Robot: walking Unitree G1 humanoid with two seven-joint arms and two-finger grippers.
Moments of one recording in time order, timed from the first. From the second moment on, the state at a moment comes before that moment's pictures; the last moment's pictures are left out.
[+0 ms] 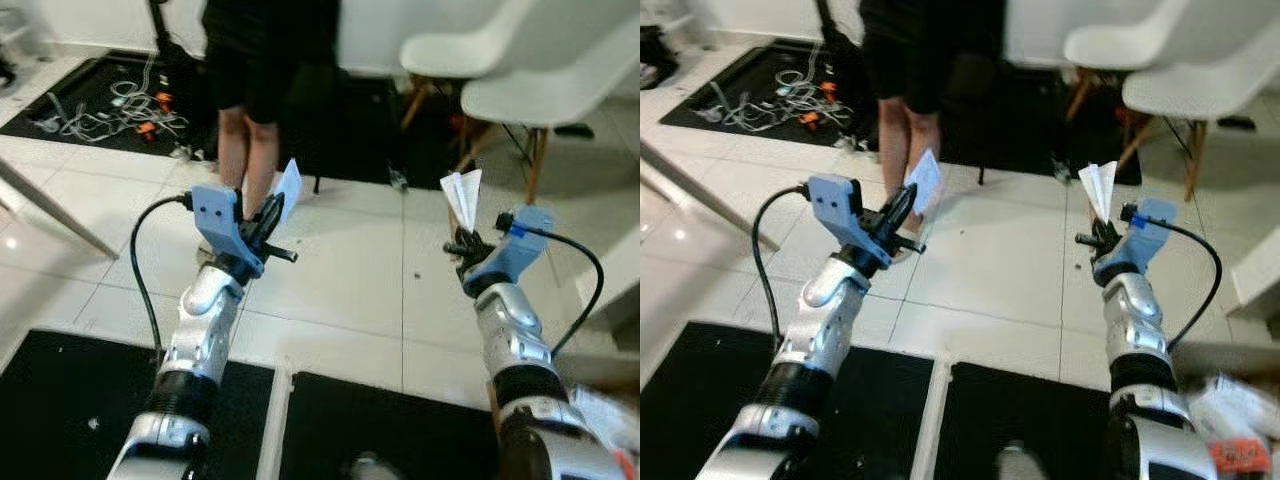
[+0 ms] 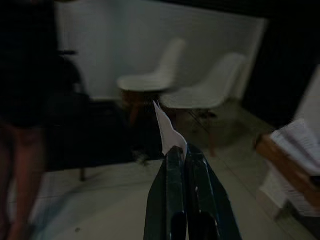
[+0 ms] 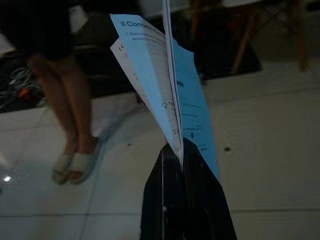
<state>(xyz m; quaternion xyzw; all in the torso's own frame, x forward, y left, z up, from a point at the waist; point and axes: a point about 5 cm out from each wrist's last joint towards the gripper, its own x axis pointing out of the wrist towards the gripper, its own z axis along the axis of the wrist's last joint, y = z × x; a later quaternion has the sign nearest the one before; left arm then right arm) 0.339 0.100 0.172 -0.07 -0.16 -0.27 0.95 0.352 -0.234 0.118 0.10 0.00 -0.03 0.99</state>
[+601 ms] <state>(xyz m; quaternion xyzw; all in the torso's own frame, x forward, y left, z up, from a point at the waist) 0.344 0.113 0.175 0.01 -0.15 -0.22 0.96 0.352 -0.175 0.107 0.01 0.03 0.12 0.99</state>
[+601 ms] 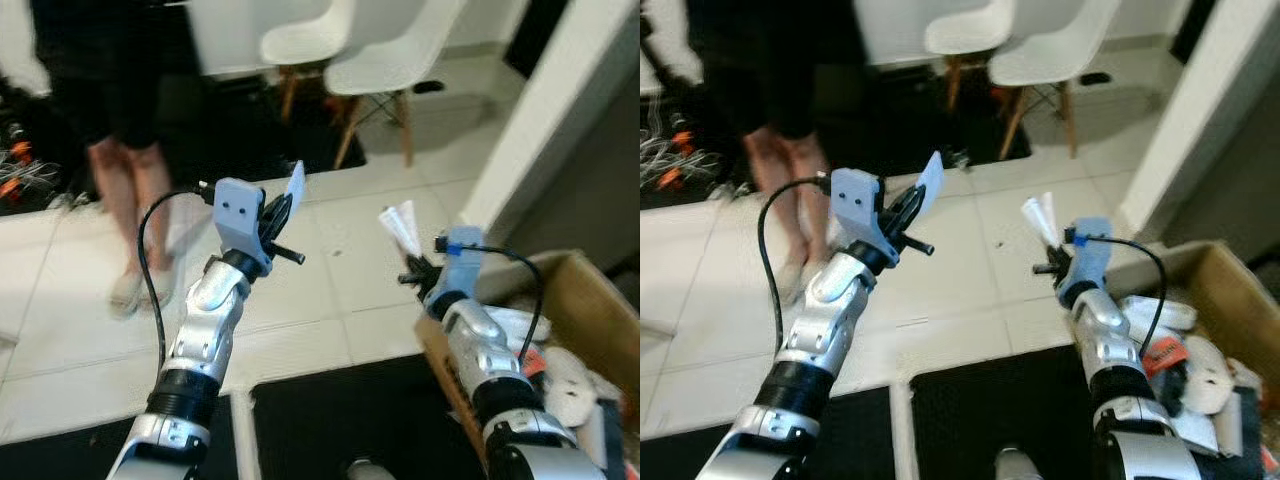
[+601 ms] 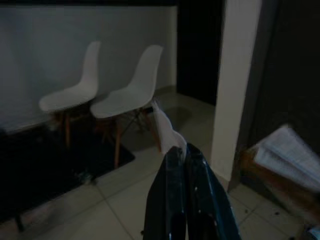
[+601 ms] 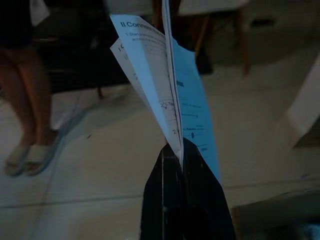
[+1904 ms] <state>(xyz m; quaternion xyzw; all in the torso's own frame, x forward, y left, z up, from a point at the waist) 0.340 0.203 0.137 0.12 -0.09 -0.08 0.98 0.361 -0.154 0.111 -0.03 0.03 0.08 1.00</state>
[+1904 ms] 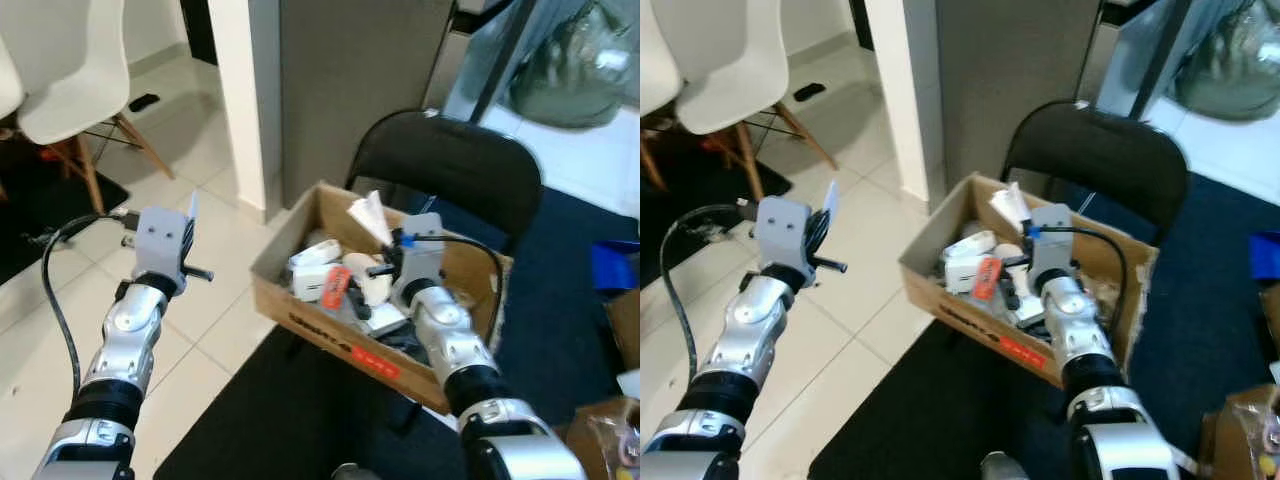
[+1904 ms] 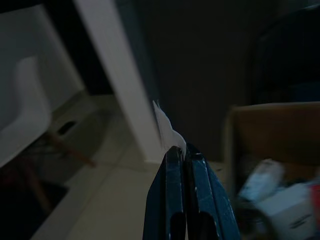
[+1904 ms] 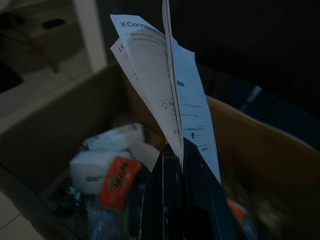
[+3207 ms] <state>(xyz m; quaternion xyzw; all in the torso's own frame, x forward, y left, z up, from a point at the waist) 0.354 0.206 0.143 0.14 -0.08 -0.08 0.98 0.364 -0.113 0.114 -0.03 0.02 0.16 0.99</state>
